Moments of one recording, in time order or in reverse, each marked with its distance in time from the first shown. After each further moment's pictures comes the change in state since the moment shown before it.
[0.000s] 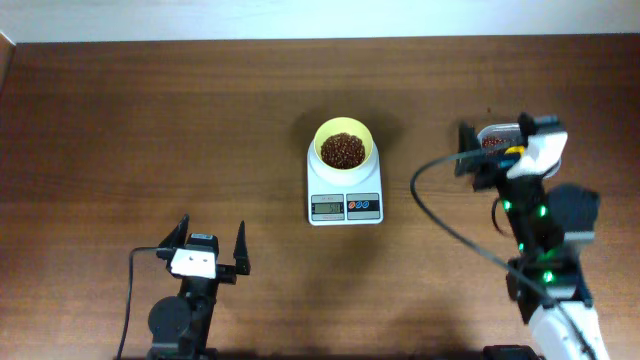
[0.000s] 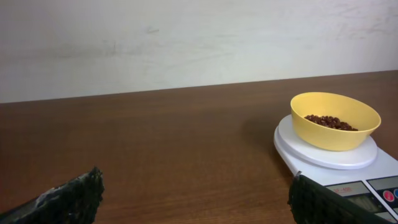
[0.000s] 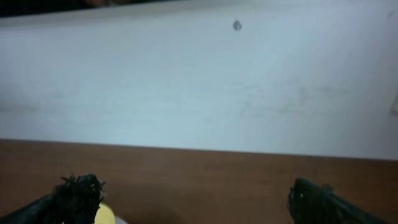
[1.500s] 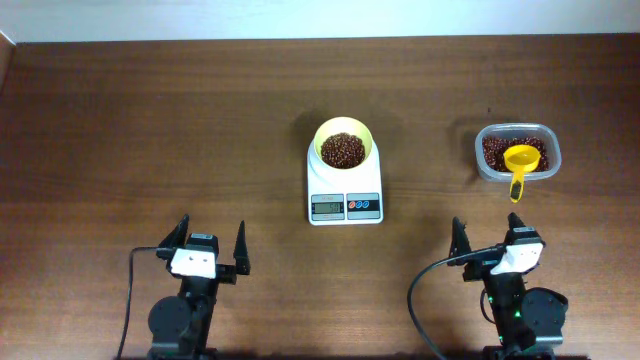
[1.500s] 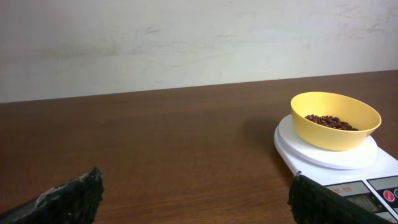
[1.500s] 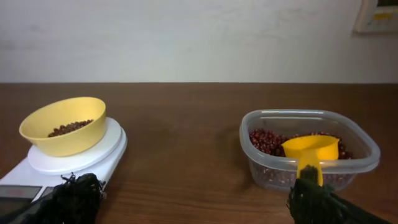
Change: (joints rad) left arm 0.000 0.000 0.000 0.000 0.000 0.000; right arm 0.000 -0.881 -0.515 -0.459 0.071 -0.063
